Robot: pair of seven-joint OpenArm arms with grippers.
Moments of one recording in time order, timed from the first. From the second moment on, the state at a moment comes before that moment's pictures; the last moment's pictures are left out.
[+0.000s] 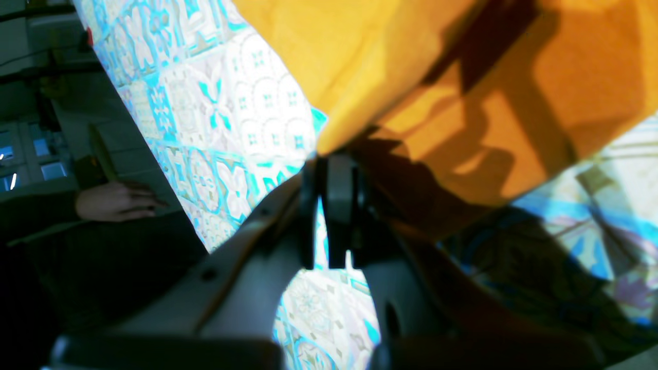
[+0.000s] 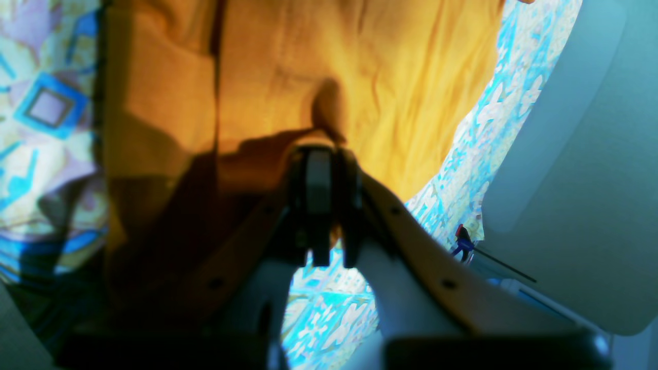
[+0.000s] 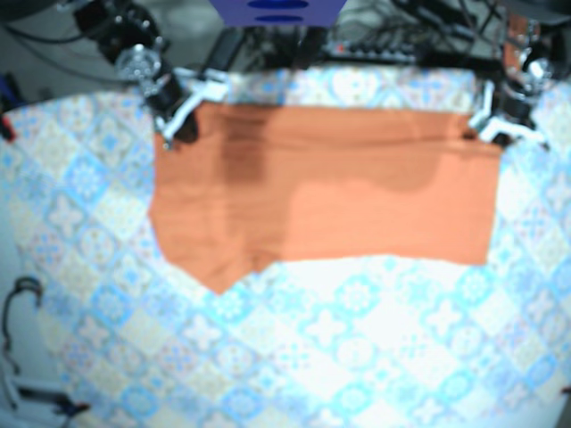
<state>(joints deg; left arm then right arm) 31.0 -32.5 -9.5 81.7 34.4 -10.0 5.0 -23.8 28.4 -26.4 92.7 -65.3 11.2 -10.9</state>
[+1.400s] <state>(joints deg) 31.0 -32.5 -9.5 81.7 34.4 -10.0 5.0 -23.8 28.4 -26.4 92.7 -65.3 11.2 -11.0</state>
